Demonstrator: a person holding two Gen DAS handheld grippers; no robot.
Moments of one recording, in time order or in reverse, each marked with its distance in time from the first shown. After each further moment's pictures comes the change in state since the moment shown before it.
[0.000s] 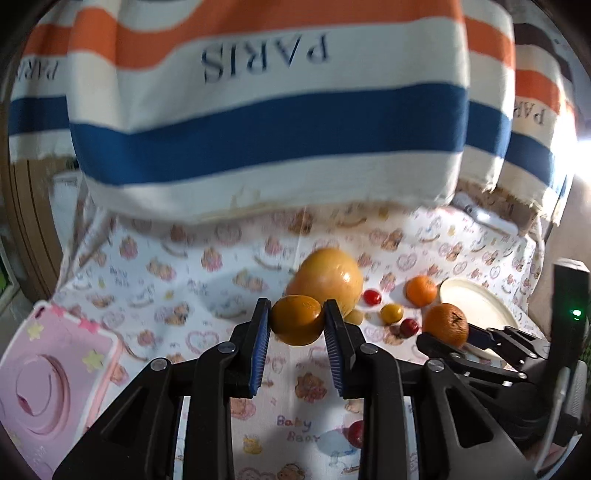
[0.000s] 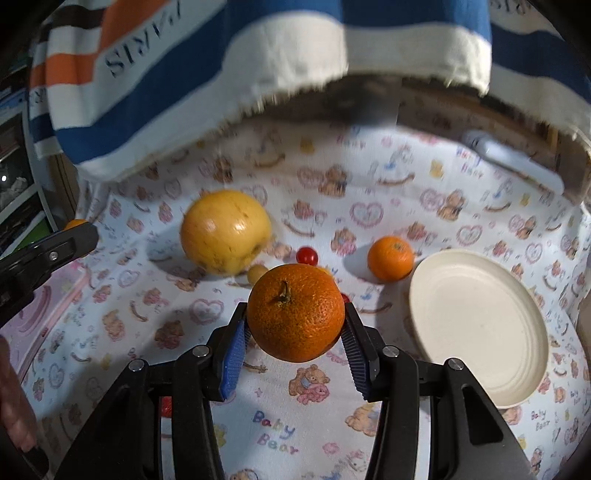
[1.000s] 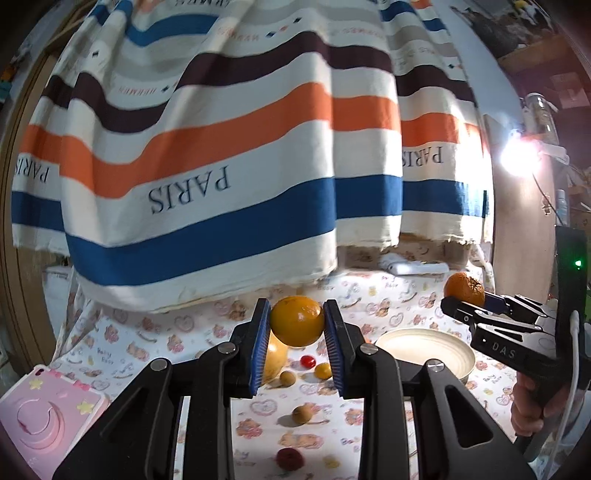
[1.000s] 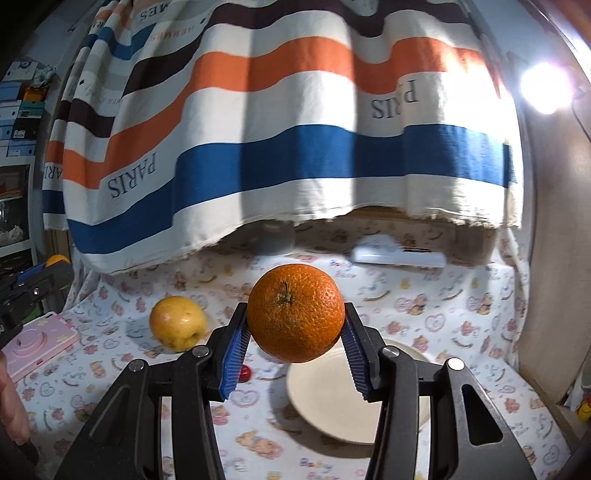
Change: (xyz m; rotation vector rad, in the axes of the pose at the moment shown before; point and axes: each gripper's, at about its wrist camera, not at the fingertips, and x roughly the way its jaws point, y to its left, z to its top) left arm -0.077 -0.073 -0.028 0.160 -0.398 -0.087; right arm -0.119 -0.082 -0.021 0.023 -0.440 -0.126
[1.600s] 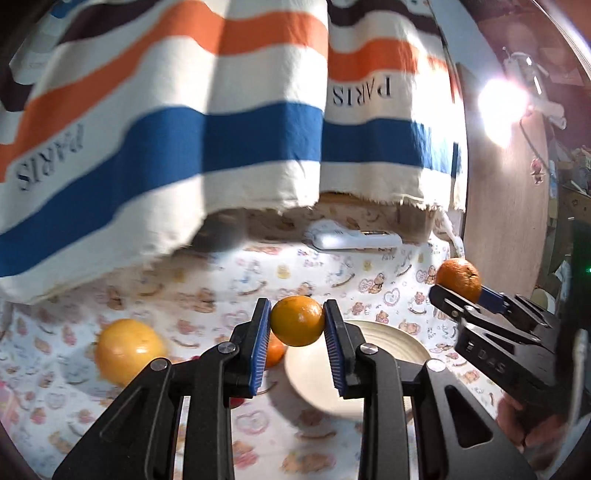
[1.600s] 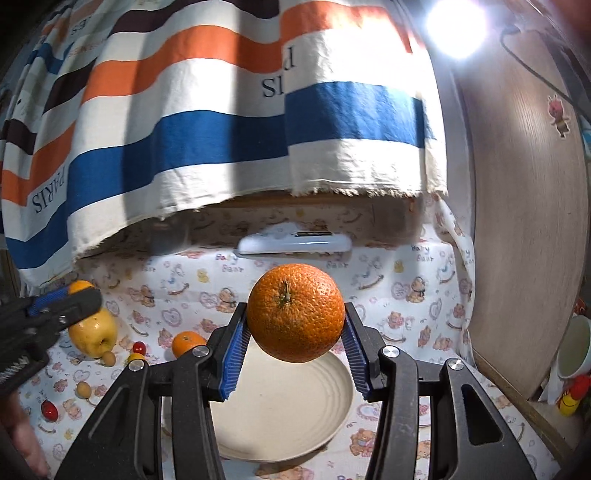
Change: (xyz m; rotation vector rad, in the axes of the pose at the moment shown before) left arm 0.110 -0.110 -0.006 0.008 0.159 -0.158; right arm 0.024 -0.099 -0.015 0.091 0.012 -0.175
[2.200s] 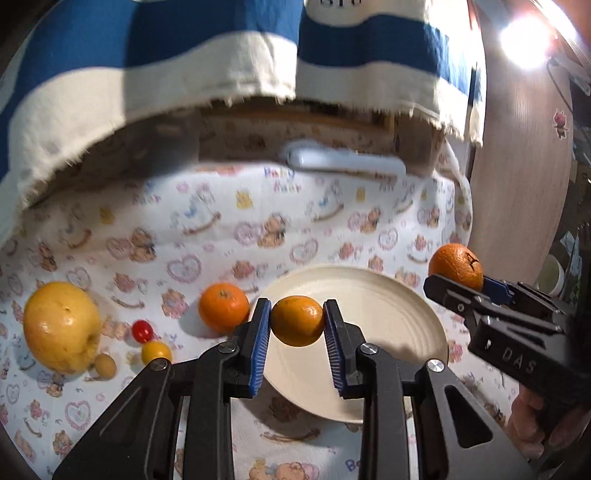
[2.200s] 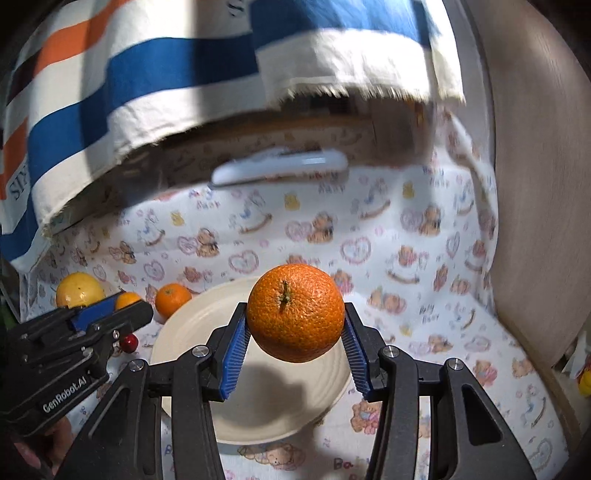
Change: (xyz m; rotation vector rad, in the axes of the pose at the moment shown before) left arm 0.077 -0.012 -0.021 0.005 0.284 -0.082; right arm 0.055 -0.021 -0.018 0.083 0.297 0.037
